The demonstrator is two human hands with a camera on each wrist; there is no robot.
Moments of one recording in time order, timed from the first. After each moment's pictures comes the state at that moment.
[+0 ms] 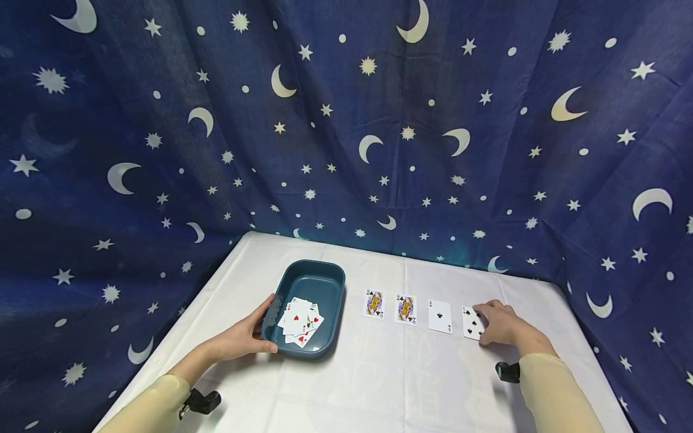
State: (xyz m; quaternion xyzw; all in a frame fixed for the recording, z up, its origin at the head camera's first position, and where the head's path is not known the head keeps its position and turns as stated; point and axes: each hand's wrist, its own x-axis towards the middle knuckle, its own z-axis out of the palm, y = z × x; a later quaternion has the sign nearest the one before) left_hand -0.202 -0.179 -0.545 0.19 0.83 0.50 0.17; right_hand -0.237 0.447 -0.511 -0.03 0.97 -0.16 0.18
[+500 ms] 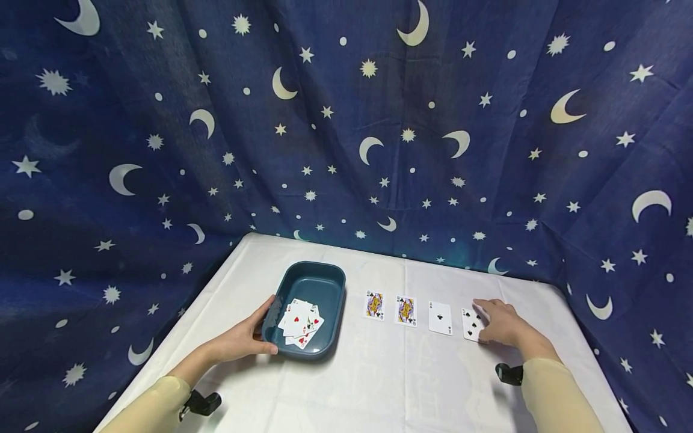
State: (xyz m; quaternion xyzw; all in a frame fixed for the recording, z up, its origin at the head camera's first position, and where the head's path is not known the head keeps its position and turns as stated) left_hand -0.203 -0.179 -0.545 0.19 0.83 0.50 0.17; right_hand -0.237 0.447 -0.512 -0.04 0.97 -0.19 0.15
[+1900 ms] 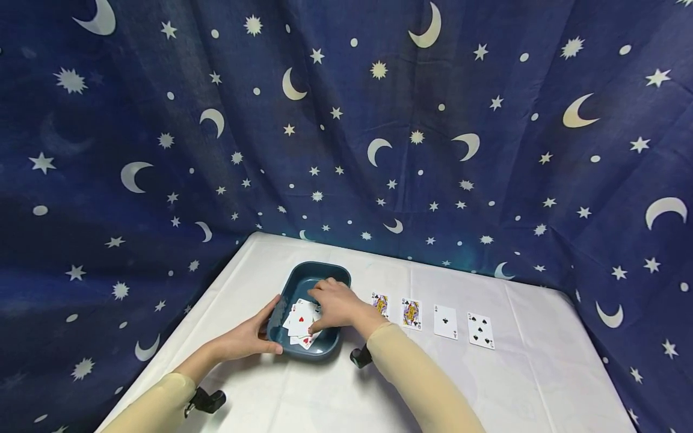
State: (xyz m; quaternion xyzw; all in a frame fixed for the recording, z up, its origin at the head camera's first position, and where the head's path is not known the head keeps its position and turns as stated) left_hand -0.203 -0.181 -0.545 0.18 0.84 0.49 0.18; right_hand -0.275 0.091 -0.494 -0.37 0.92 -0.09 0.06
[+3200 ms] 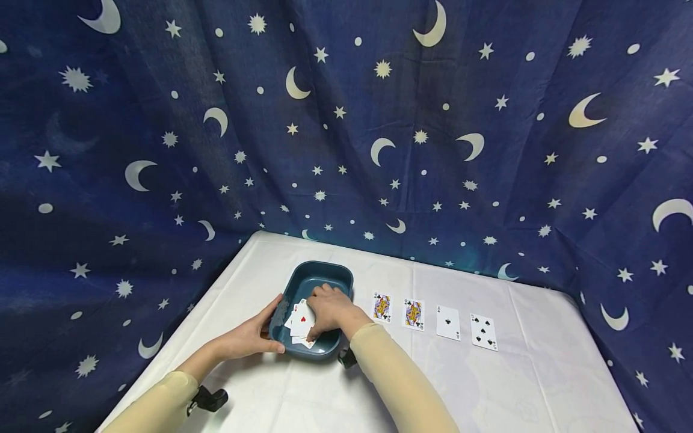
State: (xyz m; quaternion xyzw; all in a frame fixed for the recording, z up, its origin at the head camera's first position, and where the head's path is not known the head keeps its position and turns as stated) left_hand -0.202 -0.182 -0.545 0.19 0.83 0.49 0.17; right_hand -0.275 0.066 -0.513 -0.36 0.93 -0.03 0.09
